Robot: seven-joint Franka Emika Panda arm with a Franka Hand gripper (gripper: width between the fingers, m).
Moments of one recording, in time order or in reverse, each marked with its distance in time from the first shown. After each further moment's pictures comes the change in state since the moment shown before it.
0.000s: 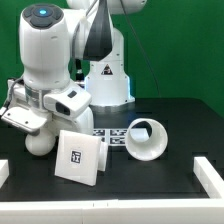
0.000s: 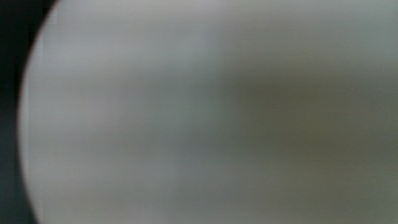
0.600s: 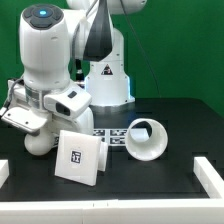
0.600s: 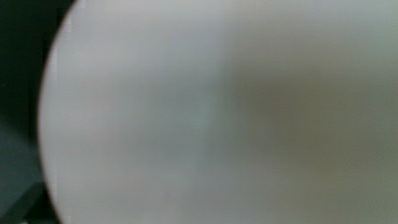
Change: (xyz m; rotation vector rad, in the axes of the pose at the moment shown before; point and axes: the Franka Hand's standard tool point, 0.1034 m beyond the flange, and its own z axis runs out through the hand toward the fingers) arm 0.000 0.000 0.001 0.000 0.002 0.000
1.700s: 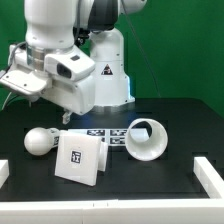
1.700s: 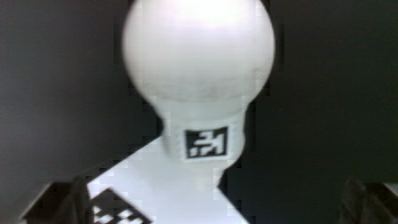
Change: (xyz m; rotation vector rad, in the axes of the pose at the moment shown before) arm 0.007 0.000 -0.078 0.002 -0.112 0.066
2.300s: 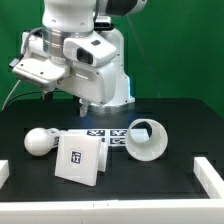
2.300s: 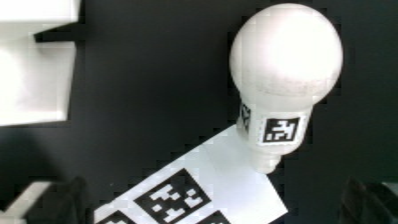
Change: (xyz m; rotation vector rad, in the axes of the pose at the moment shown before) arm -0.009 0.039 -0.034 -0.018 -0.012 -0.027
